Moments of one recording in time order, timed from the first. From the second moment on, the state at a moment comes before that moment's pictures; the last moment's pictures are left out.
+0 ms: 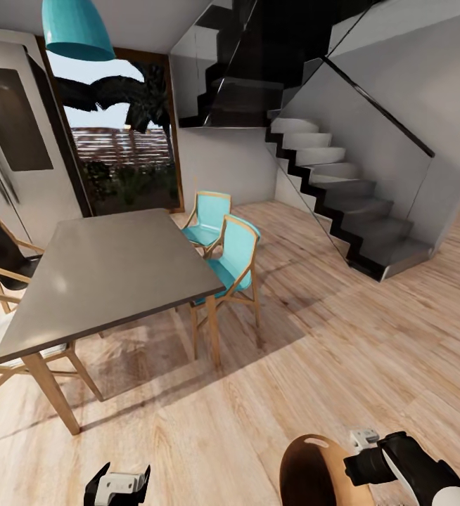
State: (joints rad) left arm 0.11 0.04 -0.02 -1.13 -0.01 -0.18 -0.01; right arm -0.53 -0.26 0.08 -0.44 0.13 0.56 0.53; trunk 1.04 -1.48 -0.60
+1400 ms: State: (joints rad) left arm 0.11 0.04 -0.02 -1.13 -0.01 -0.17 -0.01; right arm -0.53 -0.26 0.08 -0.44 0.13 0.56 0.53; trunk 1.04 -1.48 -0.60
